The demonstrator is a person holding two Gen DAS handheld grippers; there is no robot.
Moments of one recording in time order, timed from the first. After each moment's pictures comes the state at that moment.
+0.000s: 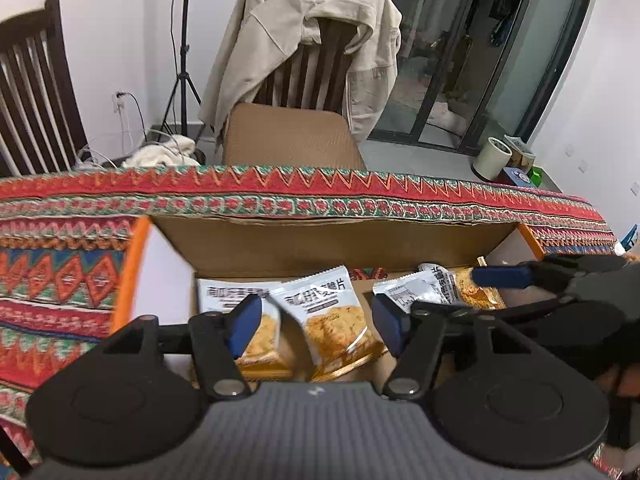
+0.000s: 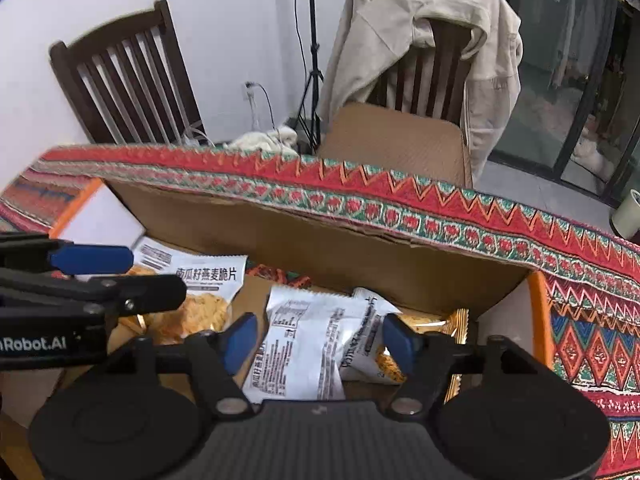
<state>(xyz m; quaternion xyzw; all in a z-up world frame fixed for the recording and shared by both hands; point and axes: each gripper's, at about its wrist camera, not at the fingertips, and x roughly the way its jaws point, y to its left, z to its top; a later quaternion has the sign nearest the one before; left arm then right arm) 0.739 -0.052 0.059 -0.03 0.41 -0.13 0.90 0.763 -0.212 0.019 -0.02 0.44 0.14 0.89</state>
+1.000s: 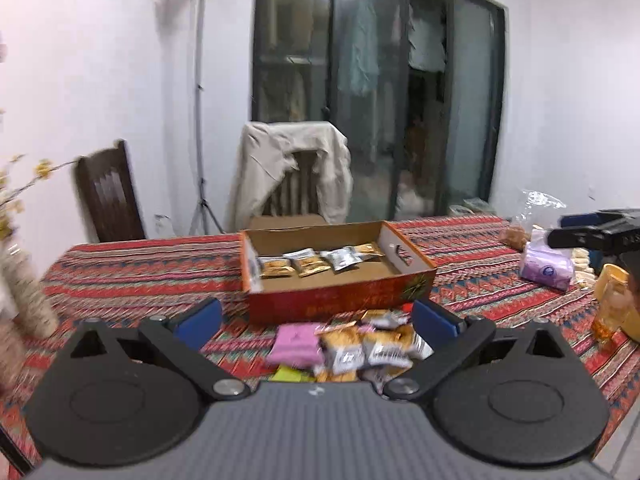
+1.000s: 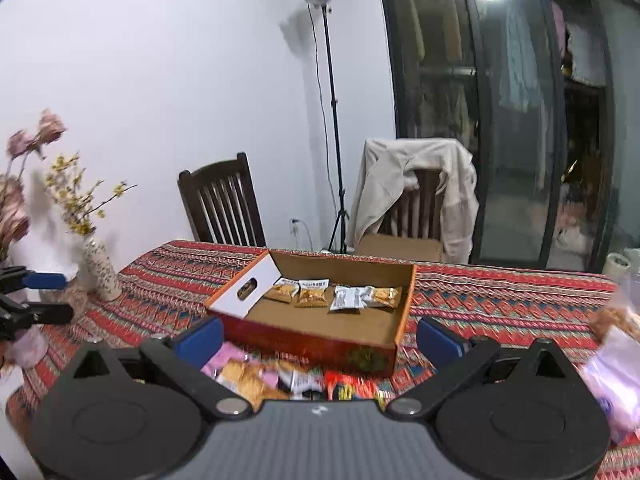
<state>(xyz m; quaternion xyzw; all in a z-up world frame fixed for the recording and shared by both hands) 0.288 0.023 0.172 0.03 0.21 -0.13 0.97 0.346 -0.329 0.176 0.02 0.22 0.17 0.96</state>
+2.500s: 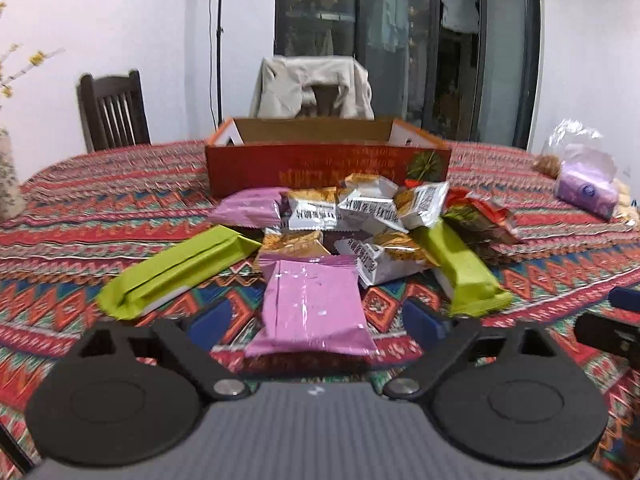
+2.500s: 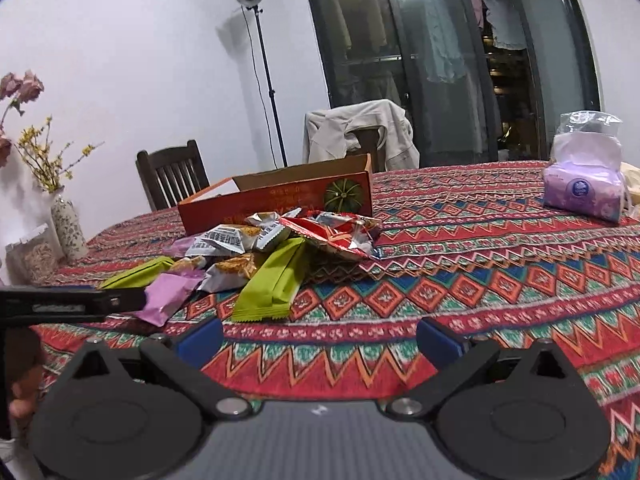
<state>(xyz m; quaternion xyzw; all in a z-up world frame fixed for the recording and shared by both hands) 0.312 -0.052 0.001 0.02 0.28 -0.09 0.96 0.225 -0.296 -0.022 0.09 0.22 0.08 0.97</state>
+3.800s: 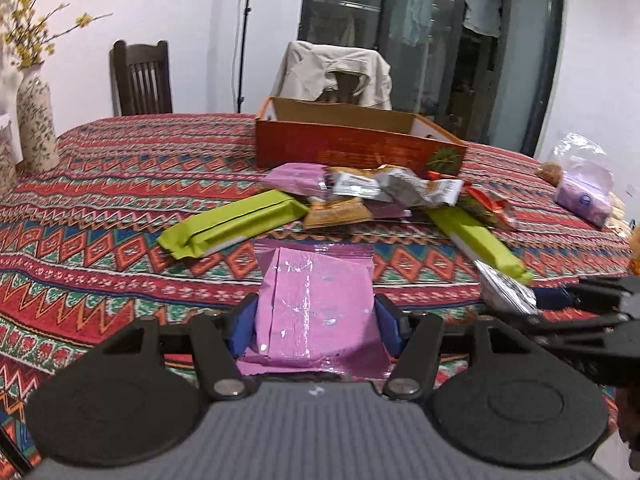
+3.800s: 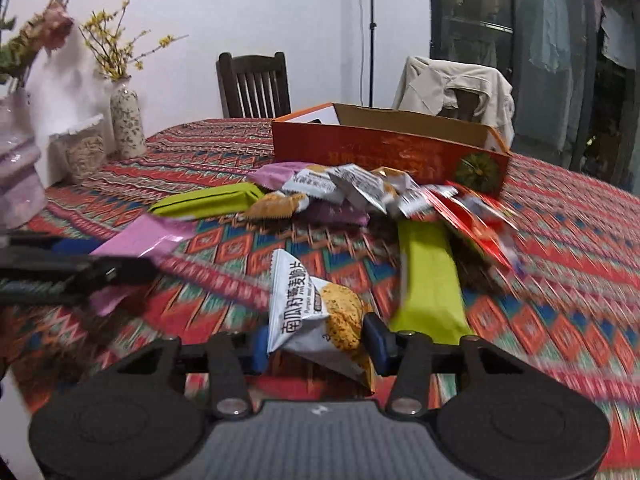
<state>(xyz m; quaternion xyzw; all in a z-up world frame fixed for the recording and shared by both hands) 0.251 -0.009 0.018 -0.02 0.29 -0.08 0.95 0.262 -0.206 -0.010 -0.03 0.31 0.18 0.93</state>
